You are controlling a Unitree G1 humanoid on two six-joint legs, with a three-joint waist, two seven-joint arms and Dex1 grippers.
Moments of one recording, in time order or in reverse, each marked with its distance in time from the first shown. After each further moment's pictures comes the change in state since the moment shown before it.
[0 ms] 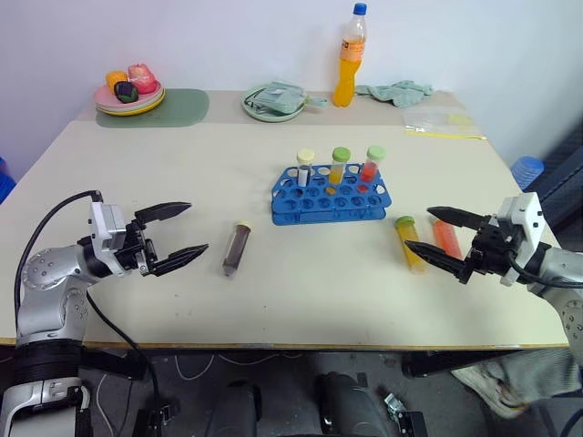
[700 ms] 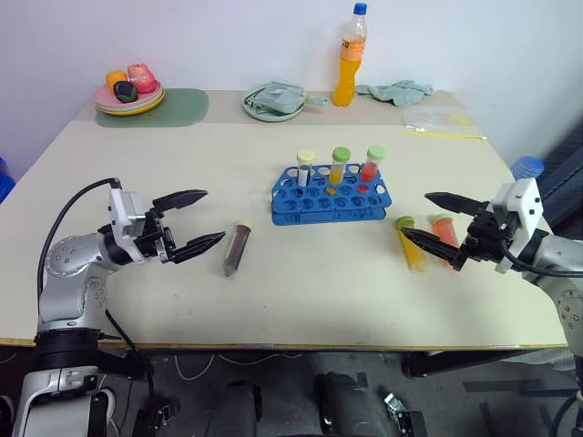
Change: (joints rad) left arm -0.056 -0.042 -0.051 -0.046 0.001 0.044 0.070; right arm -0.083 0.020 0.030 -0.044 -0.002 0.044 -0.093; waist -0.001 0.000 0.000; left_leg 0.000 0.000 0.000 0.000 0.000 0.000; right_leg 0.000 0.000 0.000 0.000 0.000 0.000
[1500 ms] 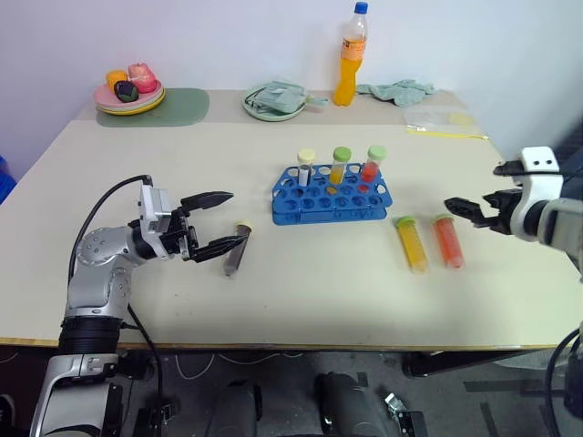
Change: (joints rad) left arm -0.082 -0.059 -0.082 0.046 0.011 0.008 -0.037; right arm -0.442 -0.108 0.068 0.332 -0.075 0.803 -0.449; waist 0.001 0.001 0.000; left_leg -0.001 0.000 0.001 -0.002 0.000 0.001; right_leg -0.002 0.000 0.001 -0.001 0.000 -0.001
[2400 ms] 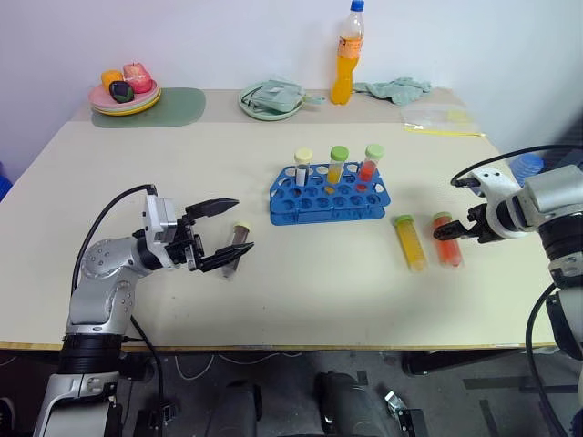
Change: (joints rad) left arm 0.092 -0.016 0.000 -0.161 -0.015 0.046 0.077; right arm -0.399 0.014 0.594 0.610 -0.260 -0.002 0.350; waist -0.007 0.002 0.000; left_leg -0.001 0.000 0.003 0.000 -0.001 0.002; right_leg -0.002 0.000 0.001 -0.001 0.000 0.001
